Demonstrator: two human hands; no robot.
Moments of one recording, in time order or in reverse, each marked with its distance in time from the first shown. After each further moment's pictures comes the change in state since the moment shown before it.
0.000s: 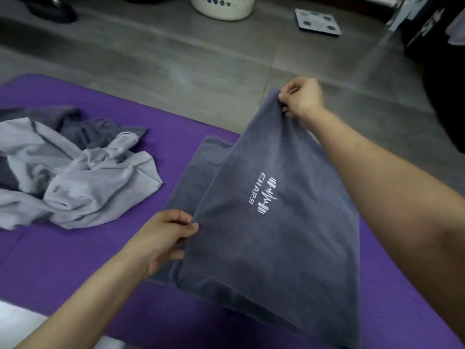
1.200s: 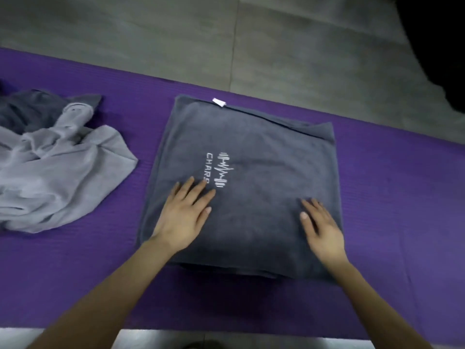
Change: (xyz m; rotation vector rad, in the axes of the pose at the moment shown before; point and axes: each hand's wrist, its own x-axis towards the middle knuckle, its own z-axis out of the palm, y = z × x) left_hand 0.113 -0.088 -0.020 1.514 0.003 0.906; right_hand -0.296 0.228 0.006 -0.385 -0.051 0.120
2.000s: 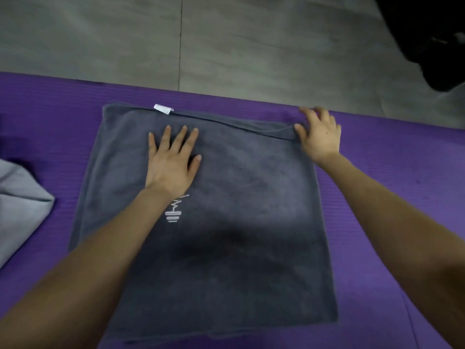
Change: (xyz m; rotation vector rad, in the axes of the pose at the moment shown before) left_hand 0.188 0.013 0.011 0.084 0.057 -0.098; right_hand 0.242 0.020 -0.056 -0.371 0.164 0.007
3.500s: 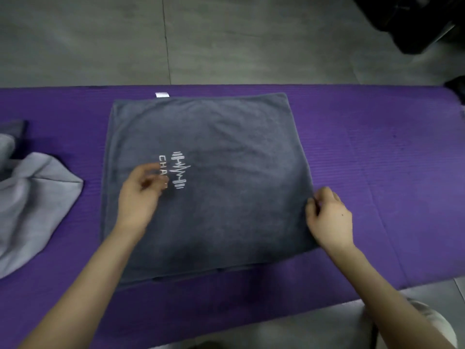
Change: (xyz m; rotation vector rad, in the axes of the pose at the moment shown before) left_hand -0.130 -0.001 -0.060 -1.150 0.107 -0.472; right_hand -0.265 -0.012 -0.050 0.227 -0.049 0.367
